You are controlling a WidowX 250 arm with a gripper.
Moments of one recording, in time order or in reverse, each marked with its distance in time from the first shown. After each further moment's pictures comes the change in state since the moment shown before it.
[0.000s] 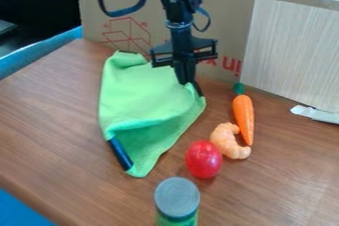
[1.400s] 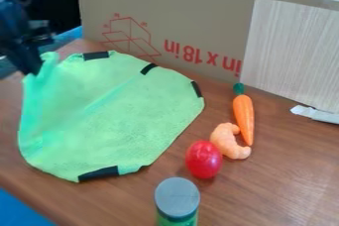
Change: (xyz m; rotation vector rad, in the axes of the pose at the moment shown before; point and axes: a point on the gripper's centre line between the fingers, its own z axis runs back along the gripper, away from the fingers) arm -0.013 0.211 0.085 -0.056 0.014 -0.025
